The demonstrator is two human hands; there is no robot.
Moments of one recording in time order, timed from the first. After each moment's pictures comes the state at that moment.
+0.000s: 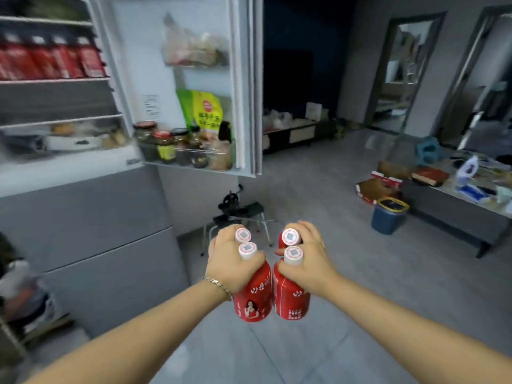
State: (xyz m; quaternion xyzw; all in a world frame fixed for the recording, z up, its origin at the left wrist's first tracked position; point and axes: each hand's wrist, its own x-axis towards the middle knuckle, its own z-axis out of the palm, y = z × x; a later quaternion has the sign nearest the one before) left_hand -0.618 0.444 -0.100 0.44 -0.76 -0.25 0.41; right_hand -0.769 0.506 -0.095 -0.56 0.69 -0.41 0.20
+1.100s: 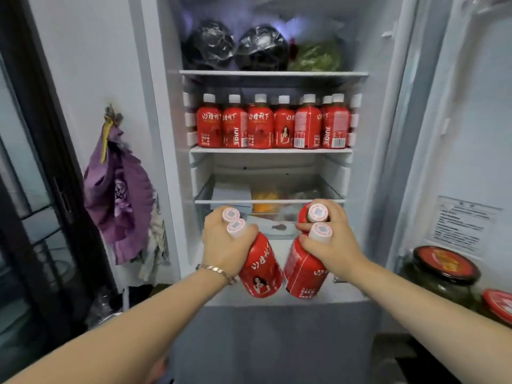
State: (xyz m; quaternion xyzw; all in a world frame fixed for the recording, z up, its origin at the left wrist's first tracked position) left_hand -0.149 -0.104 0.008 0.58 -0.49 -0.16 0.63; right_hand -0.331 -0.155 0.003 -0.73 0.40 -0.49 0.27
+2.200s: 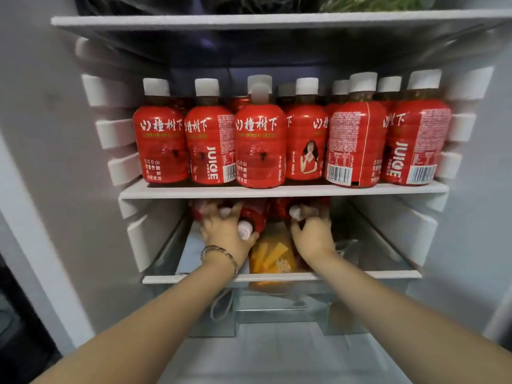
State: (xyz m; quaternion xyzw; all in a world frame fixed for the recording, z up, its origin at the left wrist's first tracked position) left_hand -0.078 -0.416 0.002 0.75 -0.56 0.06 0.34; right_hand -0.228 -0.464 -0.004 -0.69 0.58 -0.41 0.16
